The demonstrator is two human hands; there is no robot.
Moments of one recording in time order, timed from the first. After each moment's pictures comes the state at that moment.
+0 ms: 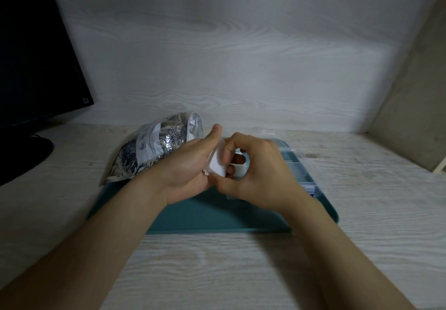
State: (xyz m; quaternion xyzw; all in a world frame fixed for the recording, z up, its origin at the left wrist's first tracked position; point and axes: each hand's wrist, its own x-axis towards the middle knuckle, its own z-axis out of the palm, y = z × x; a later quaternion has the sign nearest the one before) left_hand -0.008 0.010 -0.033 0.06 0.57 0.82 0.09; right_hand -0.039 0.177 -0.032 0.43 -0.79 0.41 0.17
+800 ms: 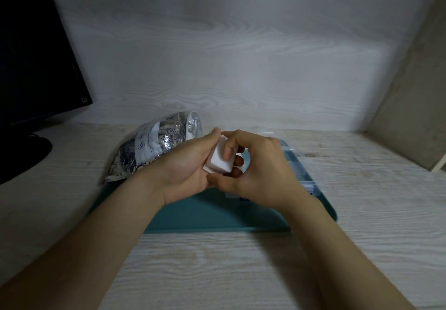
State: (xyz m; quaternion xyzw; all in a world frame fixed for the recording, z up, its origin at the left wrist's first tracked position) left_hand -0.006 0.008 -0.031 0.03 0.58 0.80 0.11; right_hand -0.039 0.176 -0.032 0.42 -0.78 0.42 0.18
